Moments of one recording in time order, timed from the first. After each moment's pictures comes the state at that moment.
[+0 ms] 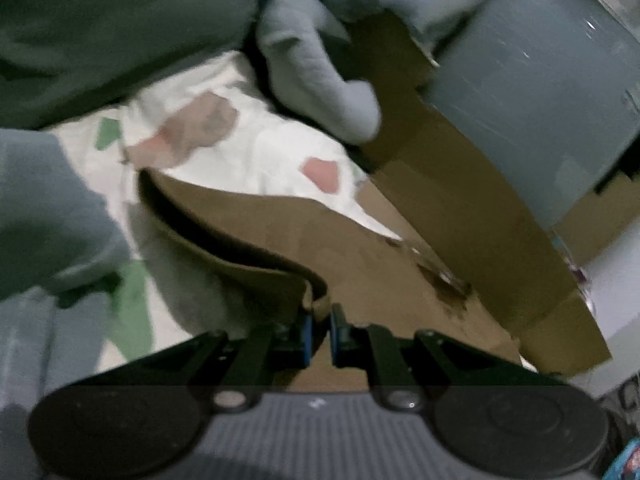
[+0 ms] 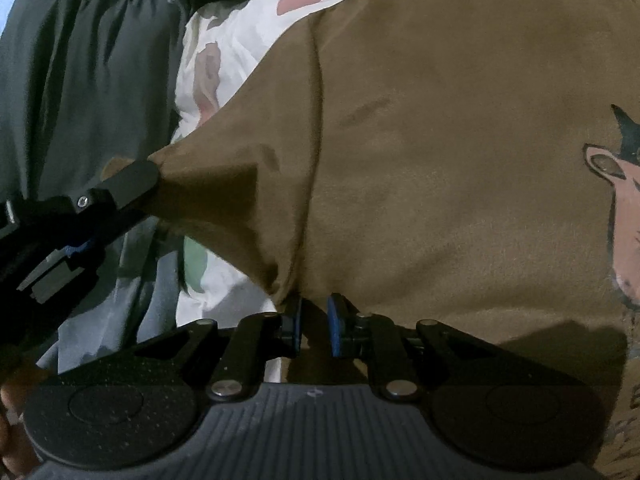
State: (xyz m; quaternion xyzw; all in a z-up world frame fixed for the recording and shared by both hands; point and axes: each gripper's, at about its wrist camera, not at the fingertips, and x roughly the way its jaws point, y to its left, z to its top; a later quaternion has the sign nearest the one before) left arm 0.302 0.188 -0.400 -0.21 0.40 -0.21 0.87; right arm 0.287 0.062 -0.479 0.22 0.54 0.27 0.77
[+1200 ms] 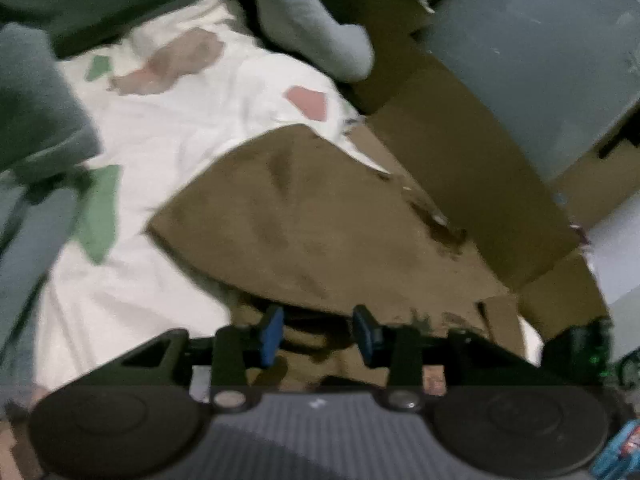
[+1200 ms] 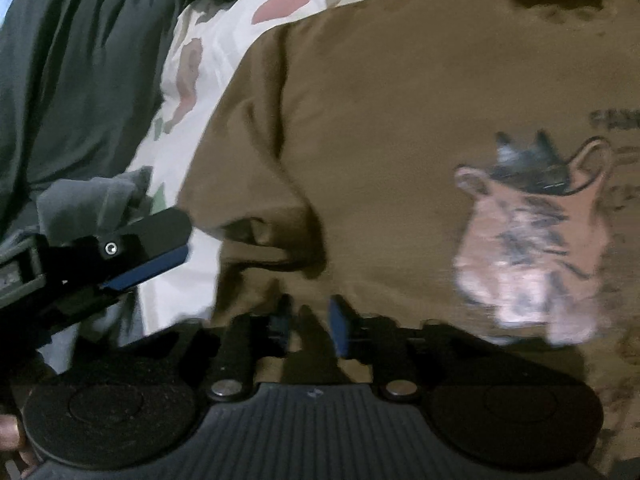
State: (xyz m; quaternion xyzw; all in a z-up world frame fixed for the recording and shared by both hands) left arm 0.264 0.160 -0.422 -0.21 0.45 -0.19 0.85; right arm 0.275 -0.003 -0.459 0.14 0.55 0.26 0.78
